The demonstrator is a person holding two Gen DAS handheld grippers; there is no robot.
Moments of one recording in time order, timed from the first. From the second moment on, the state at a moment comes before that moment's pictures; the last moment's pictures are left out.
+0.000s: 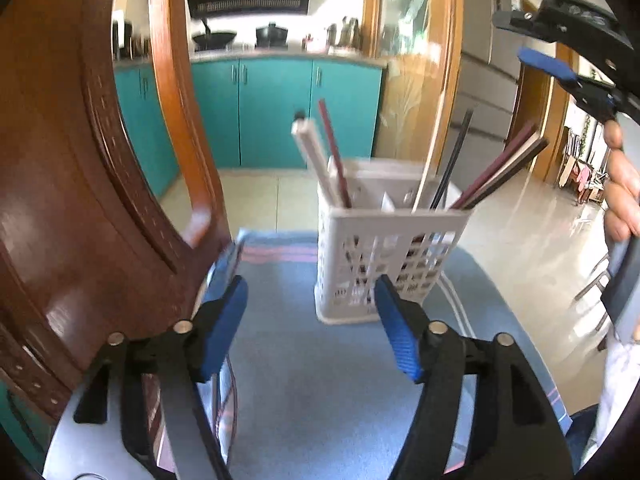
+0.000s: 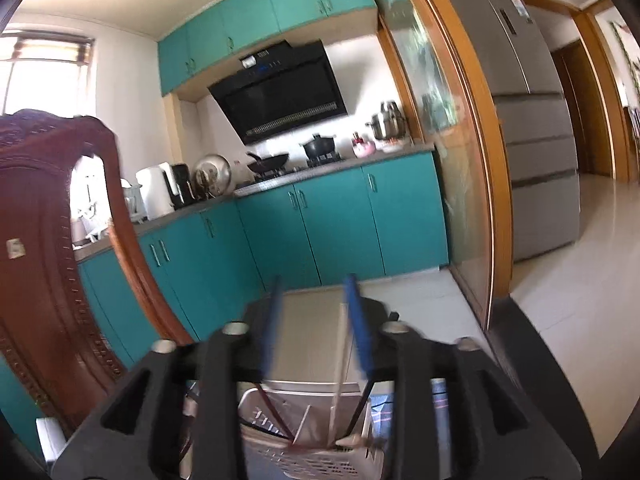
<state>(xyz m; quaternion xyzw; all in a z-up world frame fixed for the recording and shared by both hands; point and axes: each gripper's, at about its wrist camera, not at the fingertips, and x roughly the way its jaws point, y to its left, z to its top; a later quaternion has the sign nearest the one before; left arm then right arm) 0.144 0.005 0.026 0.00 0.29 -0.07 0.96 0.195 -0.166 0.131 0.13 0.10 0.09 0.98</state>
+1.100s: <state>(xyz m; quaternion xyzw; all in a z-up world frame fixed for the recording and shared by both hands) 0.091 0.001 0.055 0.00 0.16 -0.04 0.99 0.097 -0.157 0.024 -0.01 0.16 -0.01 0.99</state>
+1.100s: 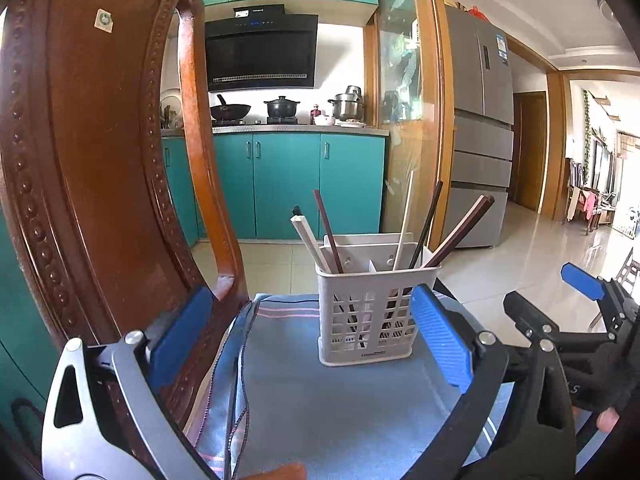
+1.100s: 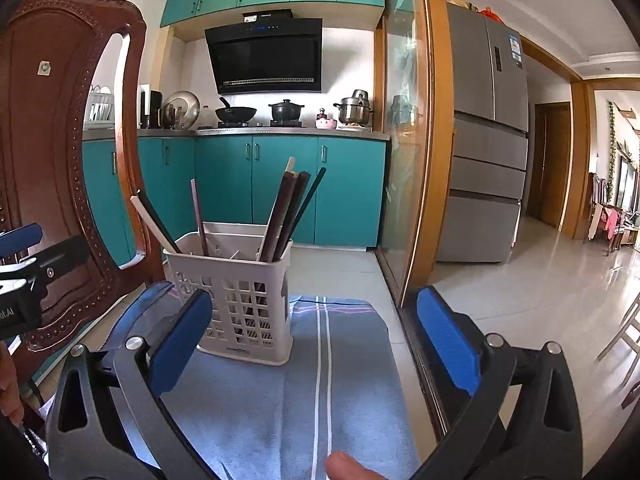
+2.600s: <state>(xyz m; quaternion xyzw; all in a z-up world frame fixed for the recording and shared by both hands) 0.092 0.000 0.051 0.02 0.17 -0.05 0.98 0.102 -0.153 0.017 0.00 0.18 0.00 0.98</state>
